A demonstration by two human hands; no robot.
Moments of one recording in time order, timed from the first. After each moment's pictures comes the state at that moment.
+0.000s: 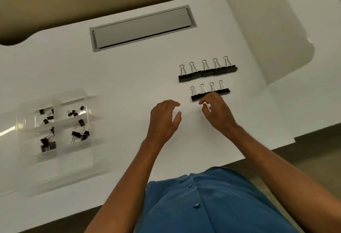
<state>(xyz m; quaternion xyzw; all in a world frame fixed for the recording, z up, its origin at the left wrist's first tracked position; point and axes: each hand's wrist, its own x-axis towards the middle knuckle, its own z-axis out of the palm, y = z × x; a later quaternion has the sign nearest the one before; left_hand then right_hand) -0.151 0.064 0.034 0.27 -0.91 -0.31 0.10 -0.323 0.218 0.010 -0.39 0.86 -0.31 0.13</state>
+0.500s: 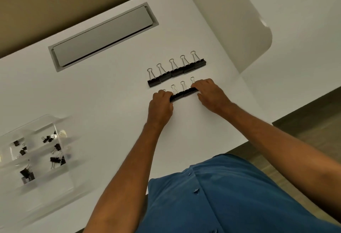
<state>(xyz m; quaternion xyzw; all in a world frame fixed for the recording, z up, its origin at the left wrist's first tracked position) -0.275 0.087 -0.007 0.22 -0.94 -0.24 -0.03 -0.429 0.263 -0.011 -0.44 0.87 -0.18 0.13</state>
